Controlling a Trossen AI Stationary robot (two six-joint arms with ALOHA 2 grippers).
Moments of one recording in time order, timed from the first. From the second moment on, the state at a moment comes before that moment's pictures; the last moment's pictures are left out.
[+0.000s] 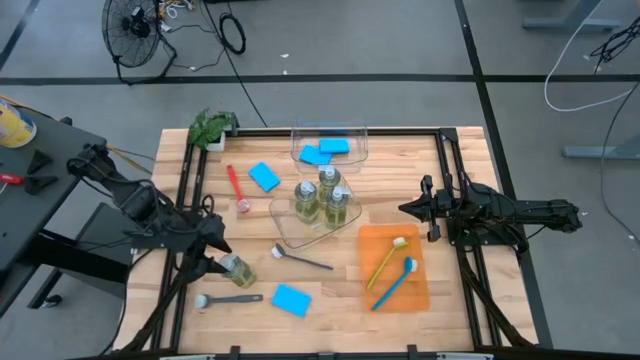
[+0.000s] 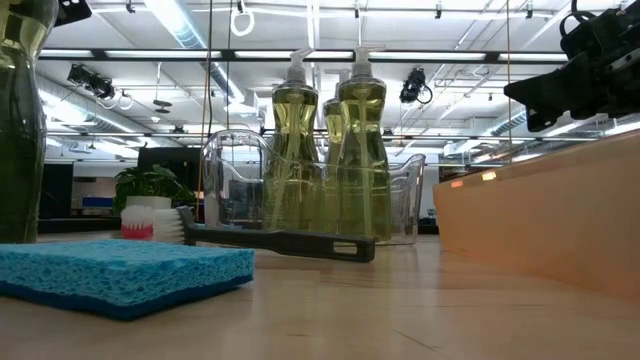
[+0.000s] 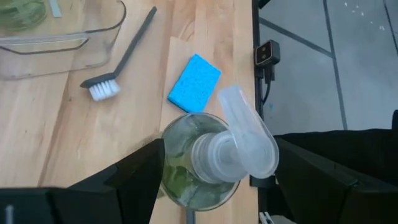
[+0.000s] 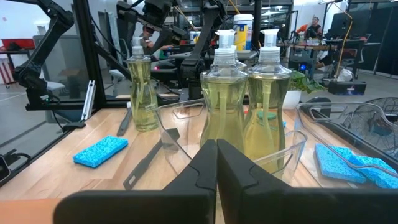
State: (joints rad) left arm -0.64 0.84 0.92 -0.83 -0.12 -0.80; right arm -0.03 0.02 0.02 0.01 -0.04 0.02
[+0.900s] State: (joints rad) left arm -0.65 0.85 0.92 -0.82 -0.28 -0.83; right arm -0.03 0.02 0.02 0.01 -0.04 0.02
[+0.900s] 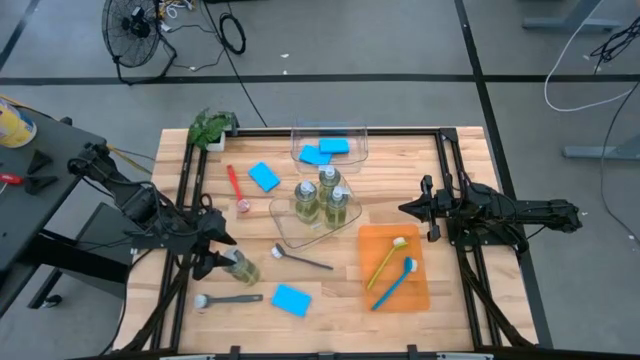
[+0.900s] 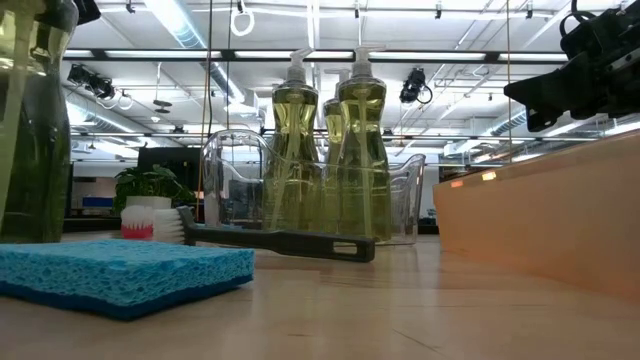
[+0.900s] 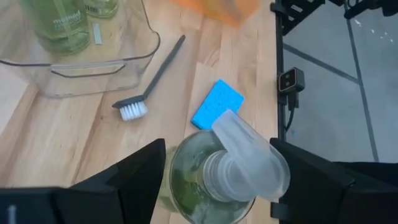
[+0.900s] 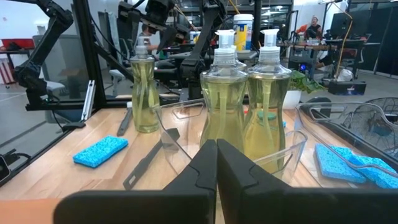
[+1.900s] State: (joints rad) left arm -0.65 0.85 0.92 -0.76 -0.25 -0.77; right arm -0.03 0.02 0.02 0.01 -0.04 0.02
